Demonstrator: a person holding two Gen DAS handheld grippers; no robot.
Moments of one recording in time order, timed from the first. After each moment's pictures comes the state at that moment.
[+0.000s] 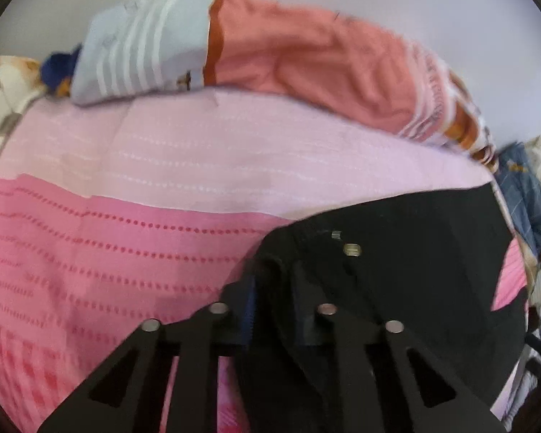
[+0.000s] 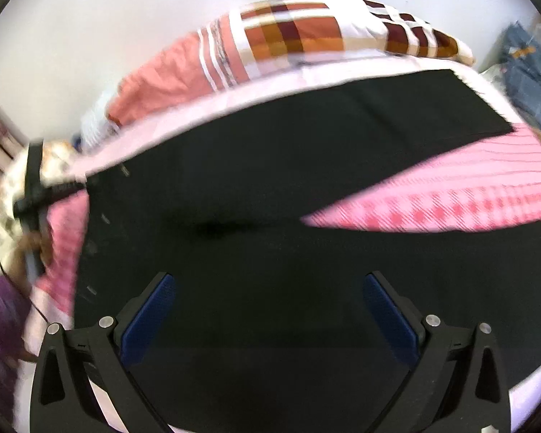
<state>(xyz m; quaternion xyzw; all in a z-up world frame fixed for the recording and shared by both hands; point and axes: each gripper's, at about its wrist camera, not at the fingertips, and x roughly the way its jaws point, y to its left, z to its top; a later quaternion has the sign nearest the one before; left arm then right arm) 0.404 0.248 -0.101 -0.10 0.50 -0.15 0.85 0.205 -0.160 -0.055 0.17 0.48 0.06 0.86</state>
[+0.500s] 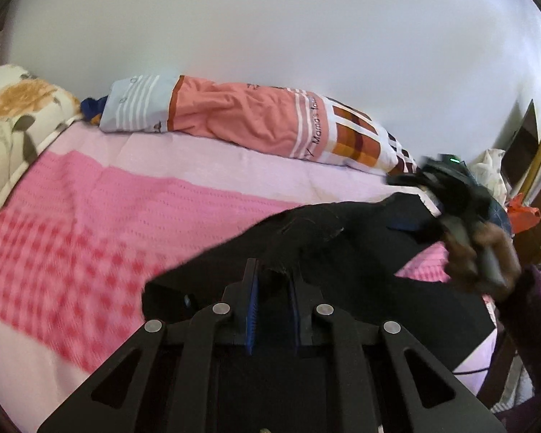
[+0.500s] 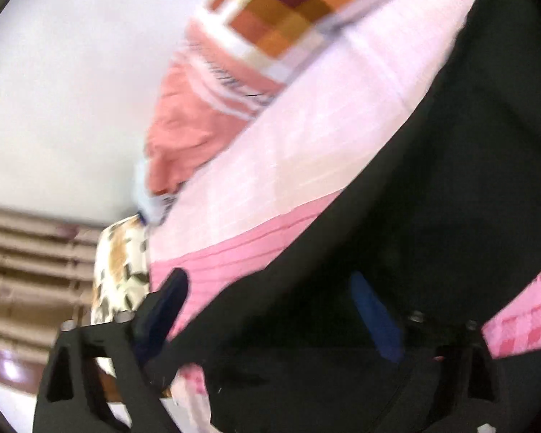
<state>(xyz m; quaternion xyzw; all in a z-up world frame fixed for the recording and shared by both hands) 0.200 0.198 -0.025 -0.12 0.39 -0.17 0.90 0.372 -0.189 -0.093 0.40 0.55 0.13 0.73</state>
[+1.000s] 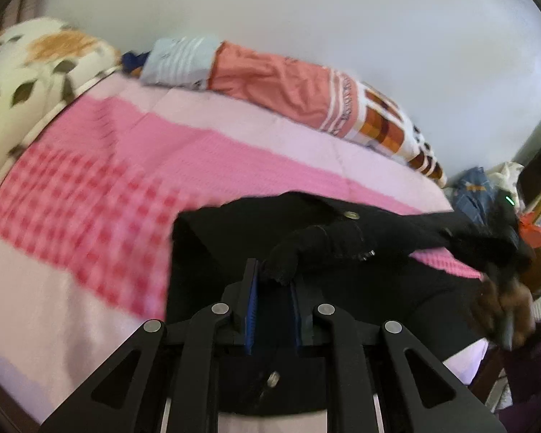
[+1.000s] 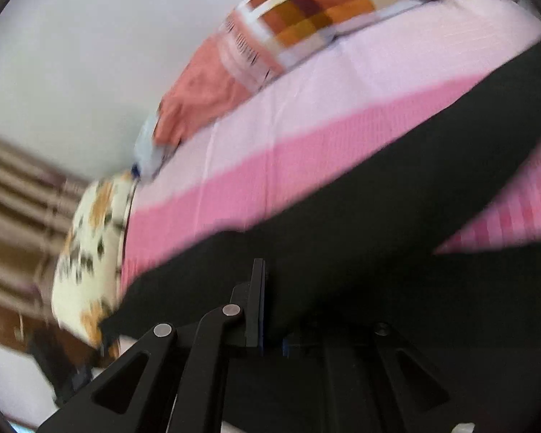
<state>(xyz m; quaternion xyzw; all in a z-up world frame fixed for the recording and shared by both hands) 0.162 0.225 -0.040 -0.16 0.45 -0.12 0.87 0.225 -0.171 -0.054 0.28 0.52 0.15 0.79</state>
